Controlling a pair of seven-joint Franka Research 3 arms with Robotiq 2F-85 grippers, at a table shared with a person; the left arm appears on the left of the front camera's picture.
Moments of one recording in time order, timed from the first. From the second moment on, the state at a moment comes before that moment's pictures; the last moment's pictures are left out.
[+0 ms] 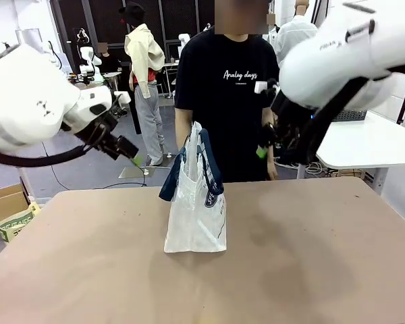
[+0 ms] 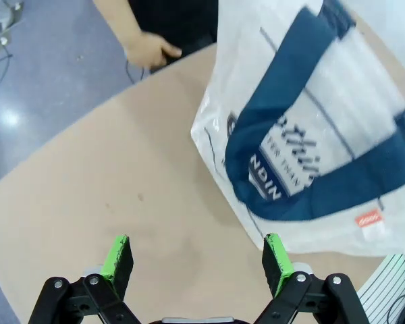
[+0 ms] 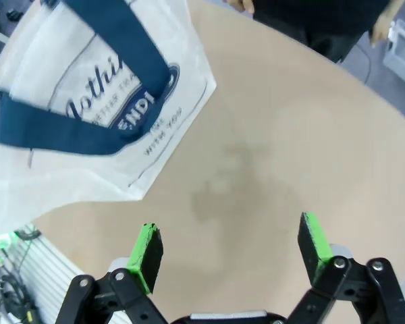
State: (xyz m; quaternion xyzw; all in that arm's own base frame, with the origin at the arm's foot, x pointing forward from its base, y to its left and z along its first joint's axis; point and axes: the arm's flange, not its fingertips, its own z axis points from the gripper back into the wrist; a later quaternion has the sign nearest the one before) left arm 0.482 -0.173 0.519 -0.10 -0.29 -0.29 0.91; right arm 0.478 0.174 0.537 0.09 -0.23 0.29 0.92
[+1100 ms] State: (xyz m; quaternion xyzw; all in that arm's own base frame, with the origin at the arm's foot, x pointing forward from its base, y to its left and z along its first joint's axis) left arm 0.501 -0.225 0.553 -0.13 -0.27 -0.25 0.92; right arm 0.521 0.229 0.568 0.09 -0.20 0.25 0.94
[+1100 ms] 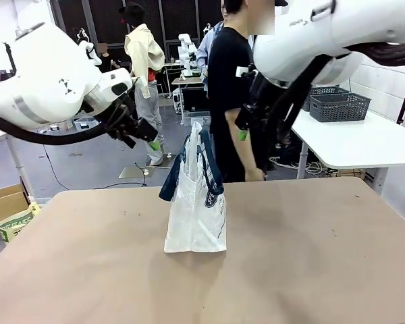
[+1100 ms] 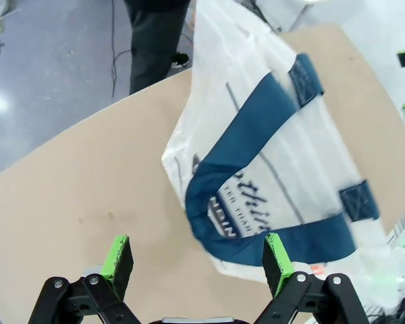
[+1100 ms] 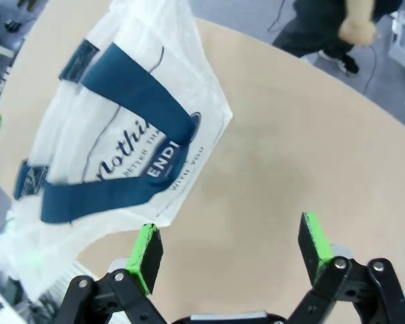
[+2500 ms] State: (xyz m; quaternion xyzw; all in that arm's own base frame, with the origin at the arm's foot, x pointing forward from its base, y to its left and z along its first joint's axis) left arm 0.508 -0.297 0.564 -0.18 -0.23 -0.27 0.92; right arm 0.577 0.308 0.574 0.14 -0.14 0.17 0.97
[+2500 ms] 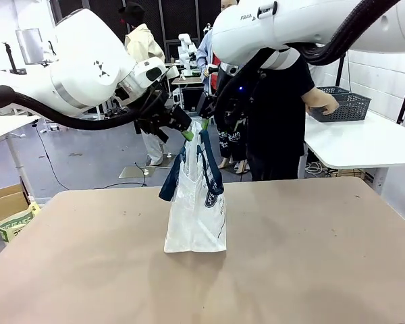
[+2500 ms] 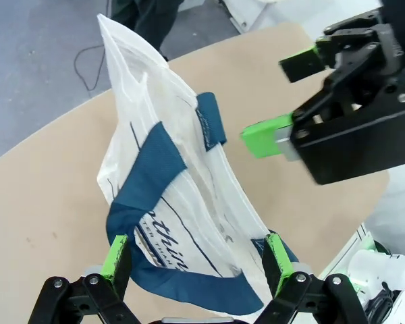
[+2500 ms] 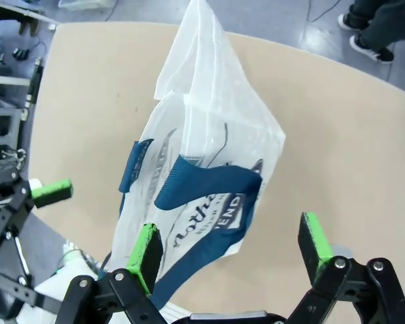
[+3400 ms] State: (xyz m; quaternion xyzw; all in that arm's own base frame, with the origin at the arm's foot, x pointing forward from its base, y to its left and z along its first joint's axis) left arm 0.499 -0.295 0.544 -0.19 -0.18 -0.28 0.93; right arm 0.572 0.332 0.549 0.18 -0.08 0.16 0.97
